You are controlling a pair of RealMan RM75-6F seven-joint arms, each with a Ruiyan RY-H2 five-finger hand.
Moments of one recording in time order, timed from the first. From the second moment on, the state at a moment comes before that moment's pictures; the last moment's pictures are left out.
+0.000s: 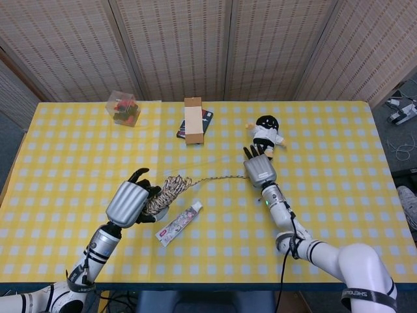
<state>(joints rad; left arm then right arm) -0.59 -1.42 -0.15 -1.78 1.43 1.25 0.37 0.89 -1.84 0.19 -0.86 -0.98 0.76 -0.58</state>
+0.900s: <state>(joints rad) -0.58 -1.43 -0.14 -1.76 1.43 1.24 0.36 0.89 -1.86 0.20 -0.82 -0.97 0.73 -0.59</state>
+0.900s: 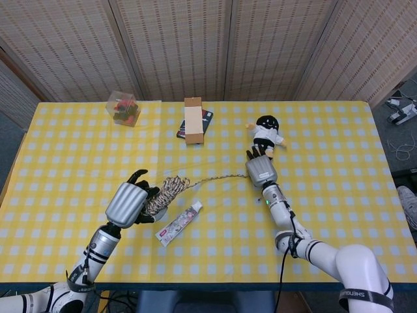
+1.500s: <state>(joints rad) -0.59 -1.42 -0.20 -1.75 1.35 1.23 0.35 0.86 -1.72 0.21 -1.07 -1.02 0.79 -0.54</state>
